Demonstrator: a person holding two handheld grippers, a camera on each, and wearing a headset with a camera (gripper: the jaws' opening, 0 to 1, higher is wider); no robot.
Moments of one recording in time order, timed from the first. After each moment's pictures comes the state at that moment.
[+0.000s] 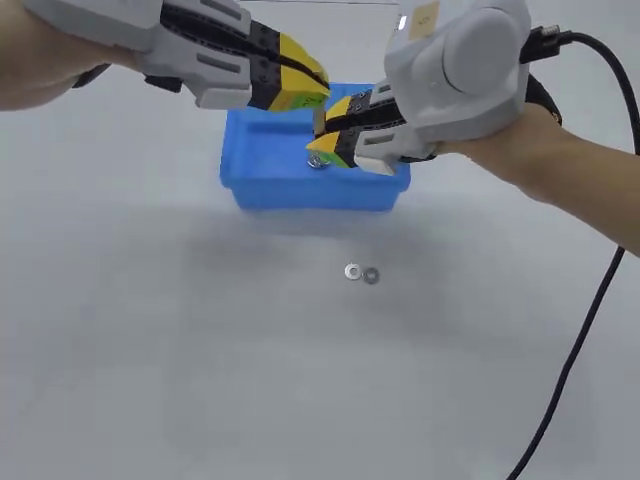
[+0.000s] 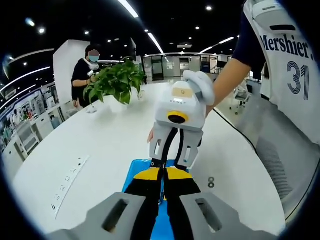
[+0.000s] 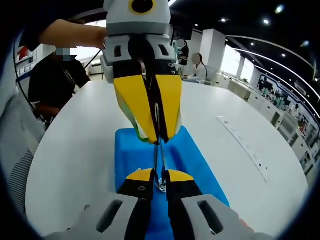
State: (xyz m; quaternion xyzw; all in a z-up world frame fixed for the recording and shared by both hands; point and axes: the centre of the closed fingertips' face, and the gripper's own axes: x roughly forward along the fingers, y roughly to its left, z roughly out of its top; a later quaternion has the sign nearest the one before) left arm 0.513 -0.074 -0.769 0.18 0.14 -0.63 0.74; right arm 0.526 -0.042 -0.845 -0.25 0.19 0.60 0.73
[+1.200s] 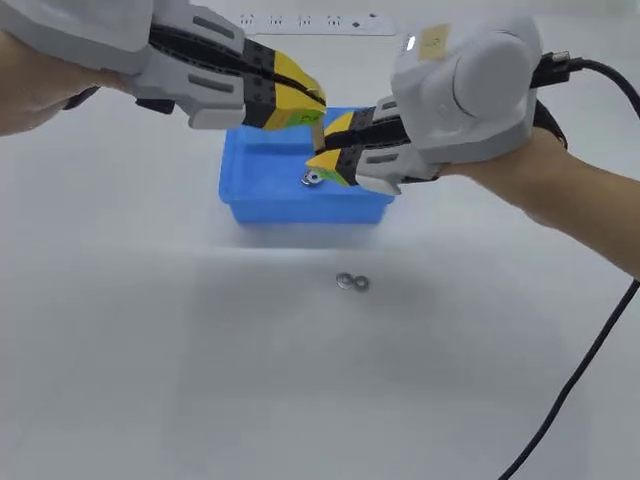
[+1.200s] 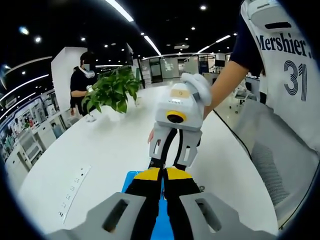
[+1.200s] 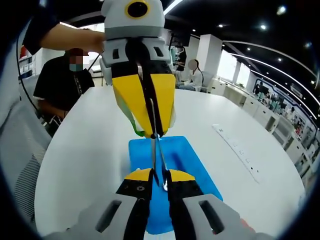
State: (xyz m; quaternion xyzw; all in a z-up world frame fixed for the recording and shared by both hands) left arm 0.478 -0.086 -0.727 0.20 0.12 -0.64 0.74; right arm 0.497 -0.056 -0.803 -0.24 0.16 0.59 0.75
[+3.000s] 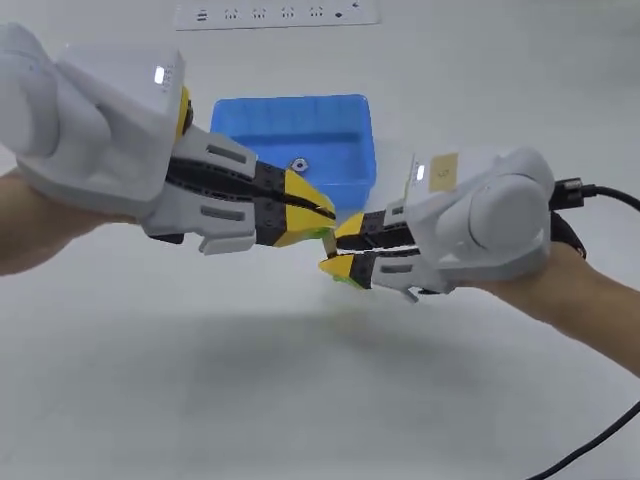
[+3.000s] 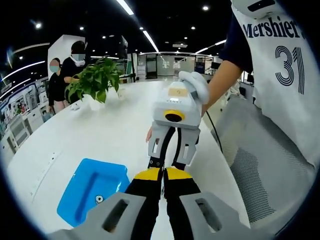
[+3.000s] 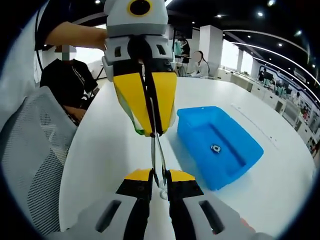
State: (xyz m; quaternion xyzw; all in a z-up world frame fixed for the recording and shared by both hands) left arm 0.402 -0.115 -0.776 0.17 0.17 -0.65 0.72; right arm 0.410 -0.088 -0.854 -0.21 0.22 0.61 0.73
